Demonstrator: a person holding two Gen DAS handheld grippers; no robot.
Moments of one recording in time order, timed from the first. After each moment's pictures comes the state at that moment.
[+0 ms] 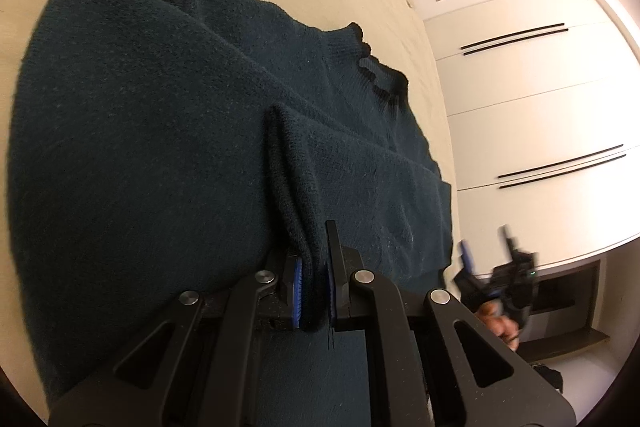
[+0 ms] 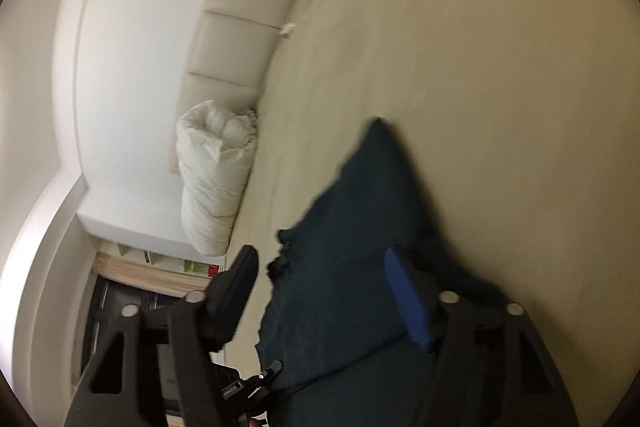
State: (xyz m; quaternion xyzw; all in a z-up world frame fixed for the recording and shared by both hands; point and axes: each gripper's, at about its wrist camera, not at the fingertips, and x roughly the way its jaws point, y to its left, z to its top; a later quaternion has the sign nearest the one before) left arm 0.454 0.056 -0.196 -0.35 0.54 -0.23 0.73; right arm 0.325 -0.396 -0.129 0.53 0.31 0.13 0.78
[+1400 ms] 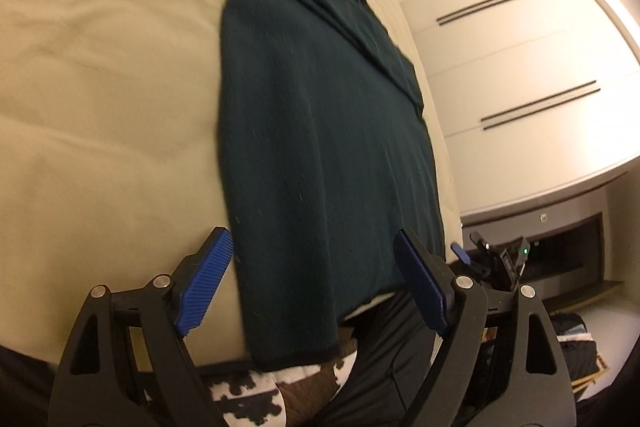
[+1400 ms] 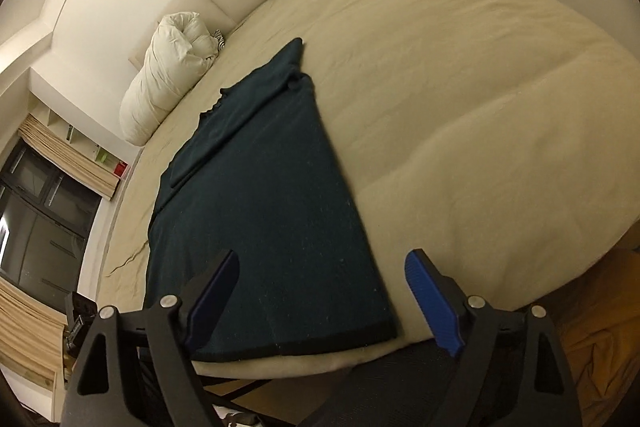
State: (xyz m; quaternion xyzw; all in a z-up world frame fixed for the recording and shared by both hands) left arm 0.107 0.110 -0.160 -0.33 0.53 -0.25 0.74; right arm 0.011 -0.412 -0.112 0.31 0.43 0.05 0.85
